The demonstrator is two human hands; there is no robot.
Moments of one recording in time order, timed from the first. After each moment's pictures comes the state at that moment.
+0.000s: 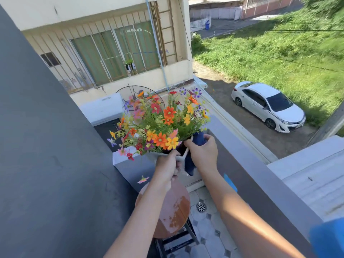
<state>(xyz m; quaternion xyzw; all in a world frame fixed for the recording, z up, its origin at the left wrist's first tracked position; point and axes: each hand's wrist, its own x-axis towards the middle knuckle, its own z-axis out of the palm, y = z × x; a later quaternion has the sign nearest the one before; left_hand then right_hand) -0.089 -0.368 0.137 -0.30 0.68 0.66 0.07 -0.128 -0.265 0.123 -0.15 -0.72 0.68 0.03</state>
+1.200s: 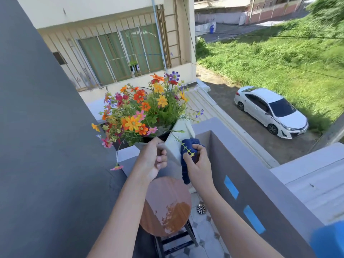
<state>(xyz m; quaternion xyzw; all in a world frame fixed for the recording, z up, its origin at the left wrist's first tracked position) -0.074 -0.413 0.188 -0.28 0.55 0.79 0.04 -0.078 -0.280 0.103 -0.03 -0.74 0.68 0.04</state>
